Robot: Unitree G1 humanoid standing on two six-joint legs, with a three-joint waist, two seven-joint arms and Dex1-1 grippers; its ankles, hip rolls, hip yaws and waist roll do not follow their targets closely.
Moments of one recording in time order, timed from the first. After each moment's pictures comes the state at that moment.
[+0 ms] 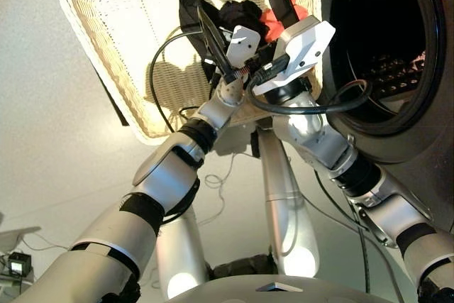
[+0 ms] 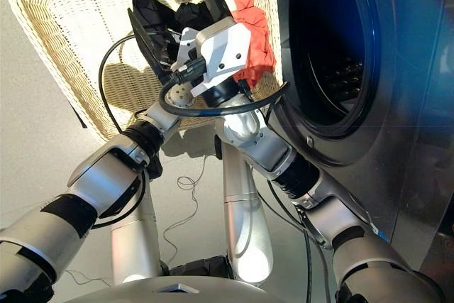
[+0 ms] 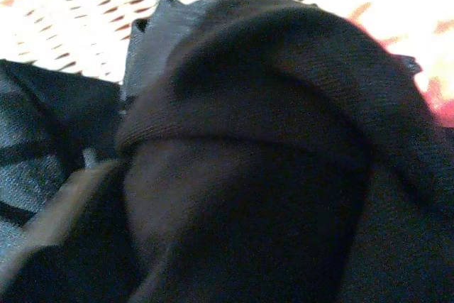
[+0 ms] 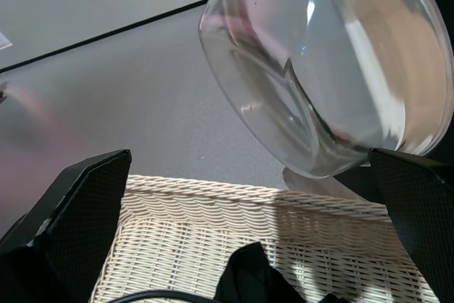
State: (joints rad) left arm -1.15 0.08 -0.59 1.03 -0.25 -0.10 0.43; right arm -0.80 -0.42 0.67 -0.13 0.45 -0.33 -0.29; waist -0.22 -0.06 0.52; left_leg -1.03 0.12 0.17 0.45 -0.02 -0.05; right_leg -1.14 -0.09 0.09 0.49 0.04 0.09
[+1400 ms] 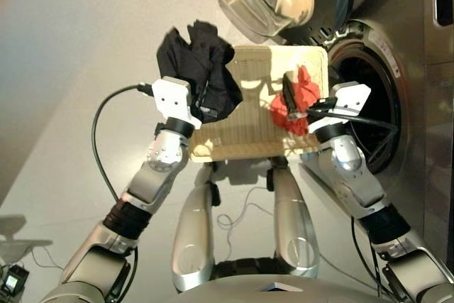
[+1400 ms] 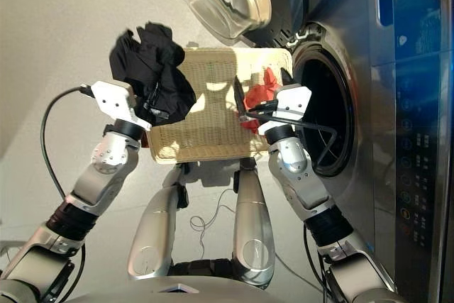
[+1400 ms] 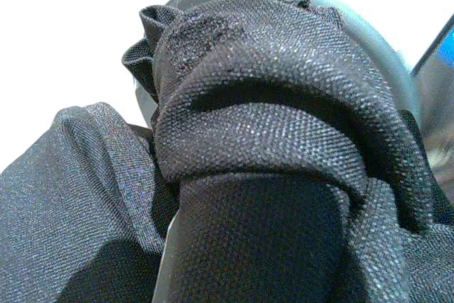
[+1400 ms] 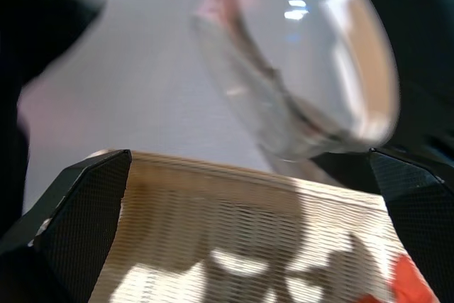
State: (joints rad) left arm -0.36 0.54 -0.35 -0.19 -0.51 -0.24 0.05; right arm -0.34 -0.56 0.43 -0.09 0.50 -0.19 -0.06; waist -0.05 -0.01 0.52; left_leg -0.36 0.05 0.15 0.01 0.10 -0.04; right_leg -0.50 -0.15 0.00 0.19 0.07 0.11
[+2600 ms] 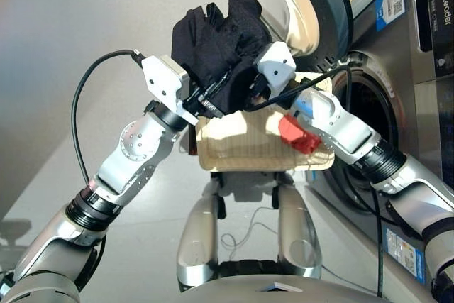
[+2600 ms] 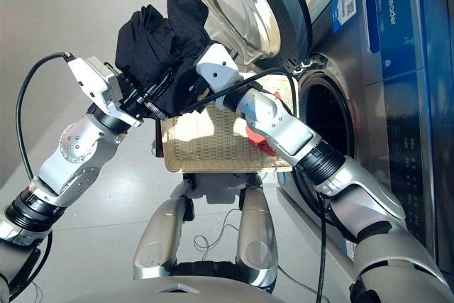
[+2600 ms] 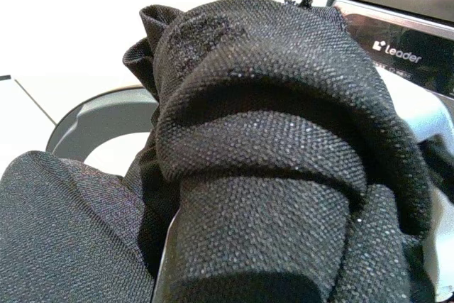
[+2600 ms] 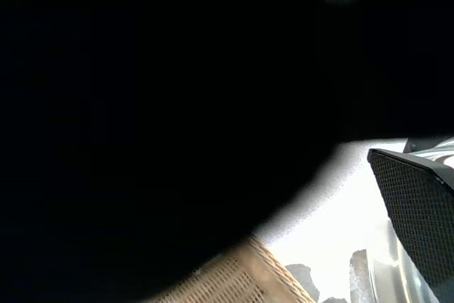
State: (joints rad) left arm -0.46 0.72 -0.44 -0.27 -0.67 -0.23 -0.13; right arm -0.89 -0.59 0.75 0.11 0.47 -0.05 0.12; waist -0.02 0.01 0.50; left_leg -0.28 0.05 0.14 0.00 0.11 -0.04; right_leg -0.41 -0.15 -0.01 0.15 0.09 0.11
